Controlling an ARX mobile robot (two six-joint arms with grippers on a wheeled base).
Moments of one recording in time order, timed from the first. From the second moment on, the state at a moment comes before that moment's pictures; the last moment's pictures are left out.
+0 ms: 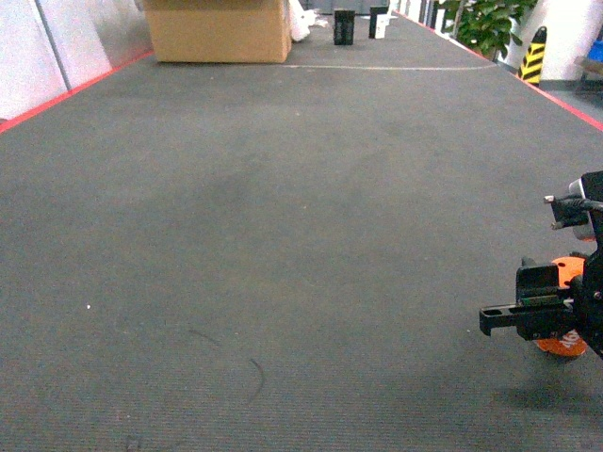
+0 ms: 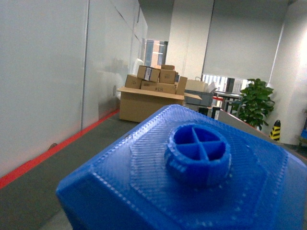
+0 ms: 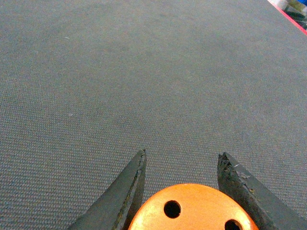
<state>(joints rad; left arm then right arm) -0.15 0.65 0.13 0.89 -0.22 -0.02 0.22 2.09 0.54 1.29 0.32 -0.10</state>
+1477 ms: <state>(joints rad) -0.15 0.65 0.13 0.89 -0.22 -0.02 0.30 1.67 0.41 1.09 0.34 -0.01</state>
